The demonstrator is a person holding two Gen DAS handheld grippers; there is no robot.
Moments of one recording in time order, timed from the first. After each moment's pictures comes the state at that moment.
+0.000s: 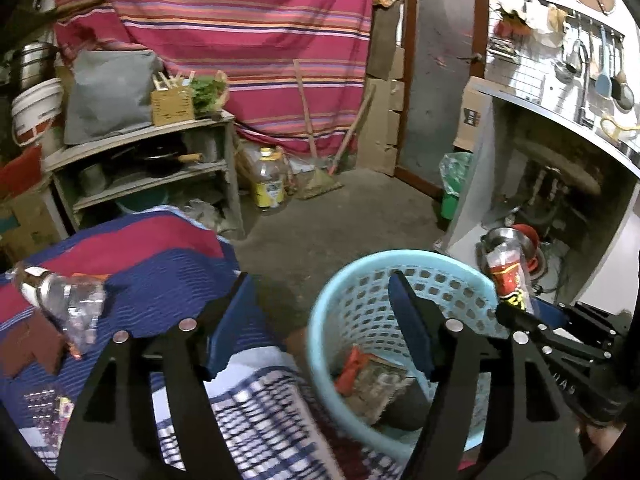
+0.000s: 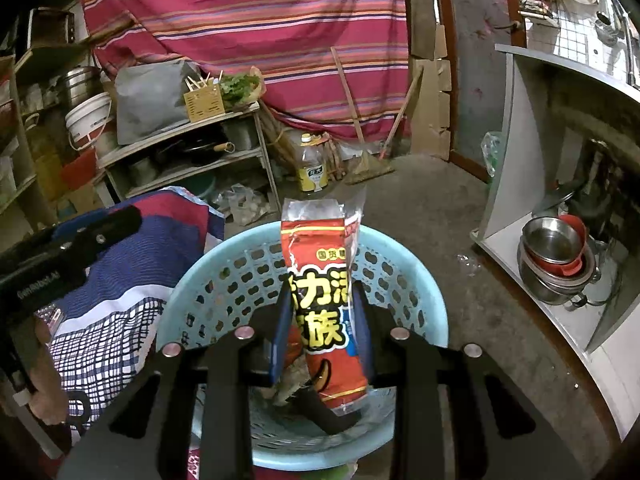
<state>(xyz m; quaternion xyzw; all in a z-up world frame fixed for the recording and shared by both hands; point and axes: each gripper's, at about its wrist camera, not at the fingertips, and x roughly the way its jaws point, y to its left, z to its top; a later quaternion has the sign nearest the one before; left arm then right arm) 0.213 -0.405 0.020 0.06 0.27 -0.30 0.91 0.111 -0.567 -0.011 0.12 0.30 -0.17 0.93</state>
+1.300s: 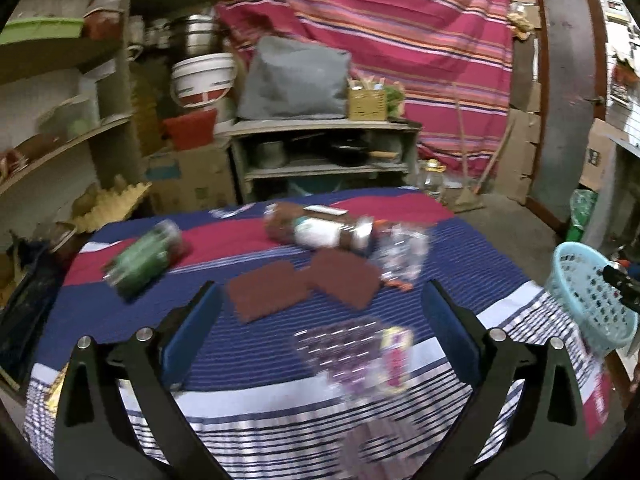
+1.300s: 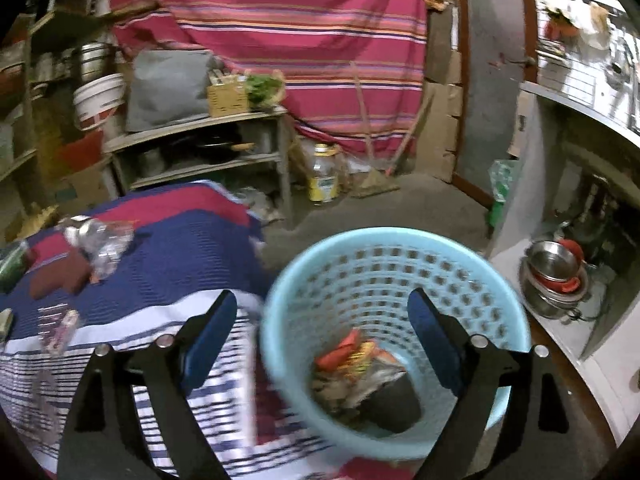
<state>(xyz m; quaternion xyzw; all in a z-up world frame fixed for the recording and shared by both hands) 0.220 -0.104 0.022 0.03 0.27 -0.08 0.96 0.152 -0.429 0.003 0.07 0.29 -0.17 0.94</state>
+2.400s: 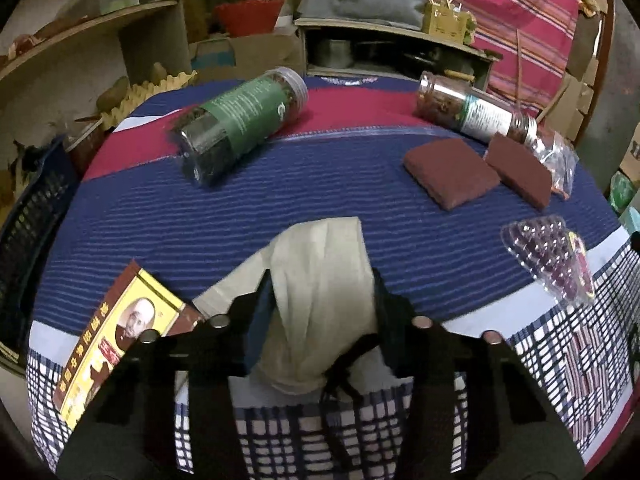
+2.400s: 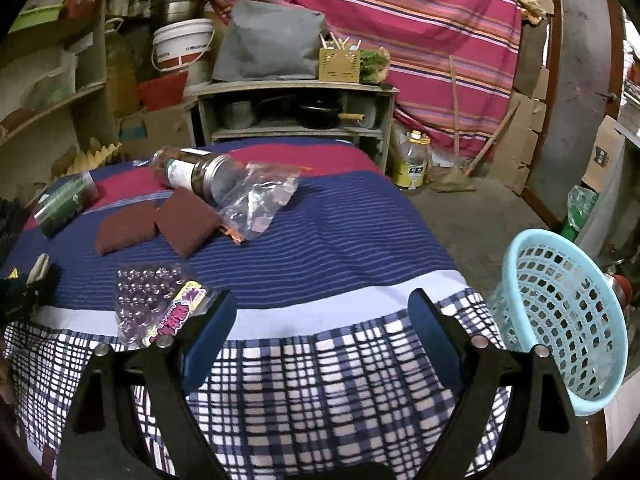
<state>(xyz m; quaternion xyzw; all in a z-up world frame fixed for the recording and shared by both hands) 0.275 0.043 -0.067 0.00 0.41 -0.04 0.91 0.221 -0.273 -0.026 0.01 0.34 -0.08 0.94</state>
